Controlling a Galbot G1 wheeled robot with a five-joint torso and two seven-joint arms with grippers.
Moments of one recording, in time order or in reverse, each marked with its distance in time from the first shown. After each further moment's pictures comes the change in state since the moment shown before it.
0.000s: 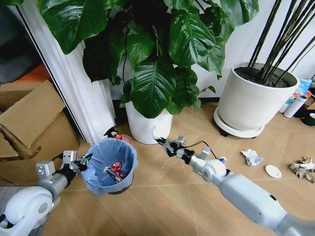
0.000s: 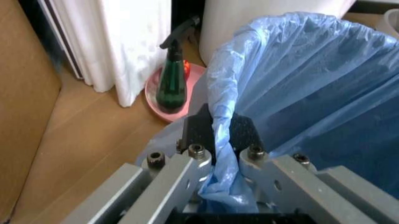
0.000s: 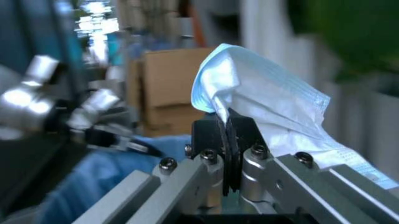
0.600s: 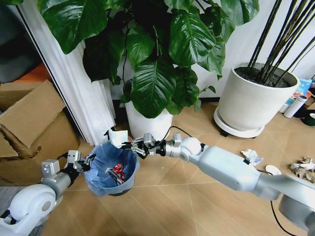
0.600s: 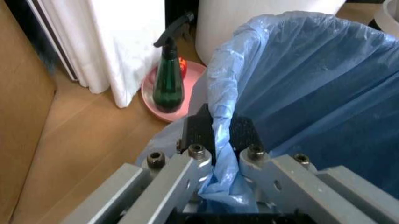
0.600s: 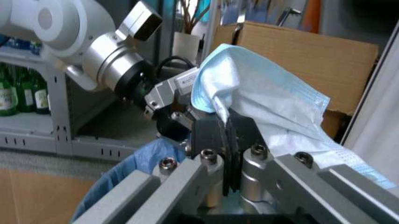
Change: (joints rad) left arm -0.036 0.031 0.040 0.020 0.000 0.003 0.004; right arm 0.337 0.115 -0.314 -0.103 -0.107 0.021 -0.102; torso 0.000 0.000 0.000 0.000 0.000
